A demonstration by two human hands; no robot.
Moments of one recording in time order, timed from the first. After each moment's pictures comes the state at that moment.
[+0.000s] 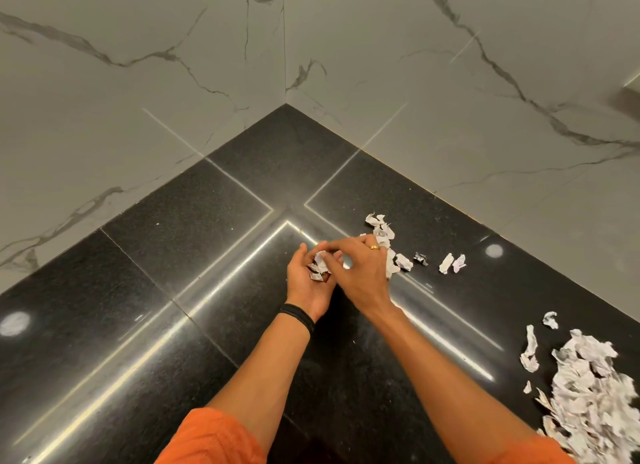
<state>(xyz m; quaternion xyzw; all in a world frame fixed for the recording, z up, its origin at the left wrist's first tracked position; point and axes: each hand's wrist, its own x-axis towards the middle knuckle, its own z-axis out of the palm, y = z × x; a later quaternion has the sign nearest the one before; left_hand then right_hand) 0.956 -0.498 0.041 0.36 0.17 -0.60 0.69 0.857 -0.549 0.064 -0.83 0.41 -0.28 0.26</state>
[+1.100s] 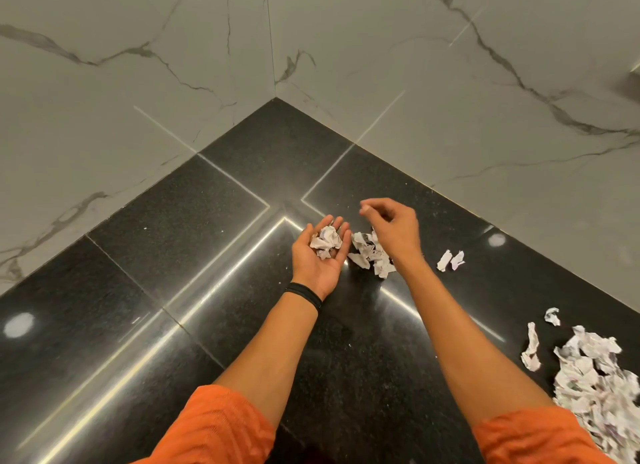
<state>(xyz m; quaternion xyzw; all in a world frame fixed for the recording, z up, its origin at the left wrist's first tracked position) 0.955 -0.545 0.058 0.30 0.18 -0.60 0.71 0.833 -0.638 0.089 -0.67 0.50 -0.32 0.45</state>
